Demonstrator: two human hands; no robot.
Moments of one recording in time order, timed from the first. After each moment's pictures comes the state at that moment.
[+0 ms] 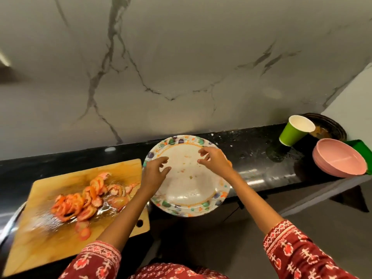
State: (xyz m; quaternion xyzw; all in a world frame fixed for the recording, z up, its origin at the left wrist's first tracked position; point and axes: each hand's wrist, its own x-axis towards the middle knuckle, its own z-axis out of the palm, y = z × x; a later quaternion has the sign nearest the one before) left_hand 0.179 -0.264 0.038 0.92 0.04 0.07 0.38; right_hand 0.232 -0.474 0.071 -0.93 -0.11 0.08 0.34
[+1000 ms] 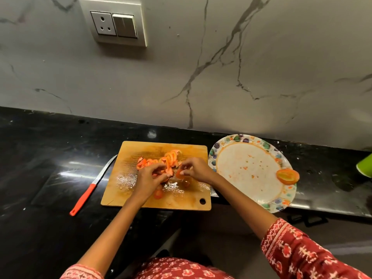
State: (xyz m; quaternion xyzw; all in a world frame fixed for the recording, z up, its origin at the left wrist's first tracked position) left_hand 0.030 -0.090 0.050 0.87 0.15 0.11 0.46; right_hand 0.142 -0.245 0.071 -0.86 -0.36 0.22 0.29
